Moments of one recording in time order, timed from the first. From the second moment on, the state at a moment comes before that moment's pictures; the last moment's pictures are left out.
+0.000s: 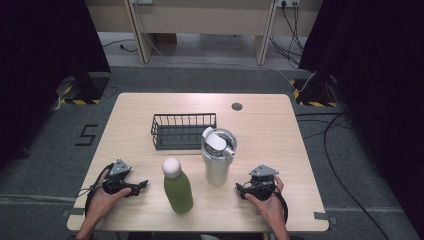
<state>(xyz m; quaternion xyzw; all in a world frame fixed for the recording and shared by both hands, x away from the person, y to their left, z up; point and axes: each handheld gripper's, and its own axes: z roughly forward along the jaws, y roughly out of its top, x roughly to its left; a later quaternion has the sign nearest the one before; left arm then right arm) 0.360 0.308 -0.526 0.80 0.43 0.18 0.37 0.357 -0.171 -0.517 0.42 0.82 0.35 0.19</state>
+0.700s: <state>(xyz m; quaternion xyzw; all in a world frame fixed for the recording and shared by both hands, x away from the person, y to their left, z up) 0.360 0.308 -0.526 0.80 0.43 0.18 0.37 0.346 -0.161 -0.492 0.35 0.79 0.46 0.20</state>
